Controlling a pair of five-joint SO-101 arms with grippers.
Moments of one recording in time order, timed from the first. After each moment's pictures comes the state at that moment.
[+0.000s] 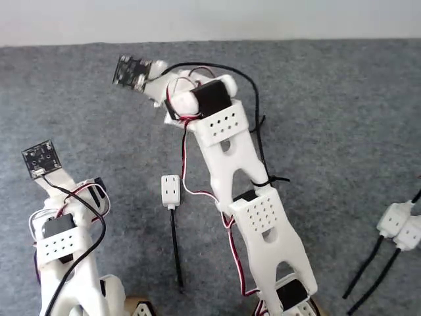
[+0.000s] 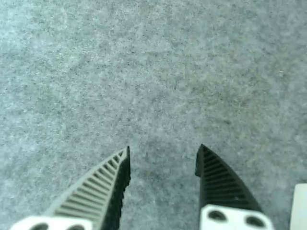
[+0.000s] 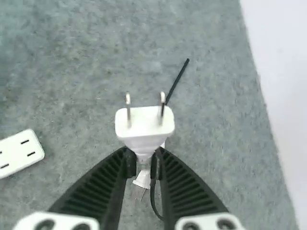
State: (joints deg) left arm -26.1 -43.1 72.7 37.1 10.5; right arm -31.1 53.1 -92.8 100.7 43.2
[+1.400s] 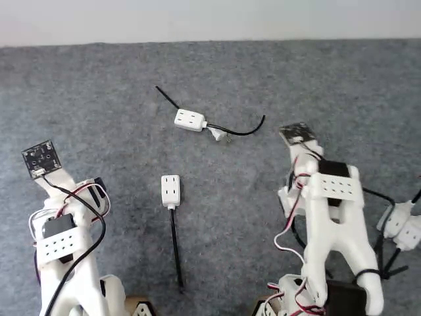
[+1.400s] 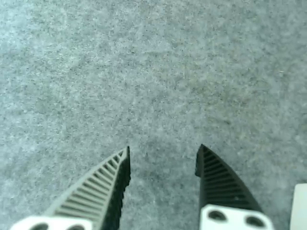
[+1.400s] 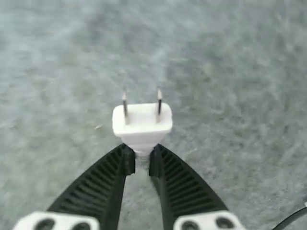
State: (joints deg) left arm -26.1 -43.1 72.7 37.1 10.5; right arm 6.9 -19.6 44.5 66.4 22.0
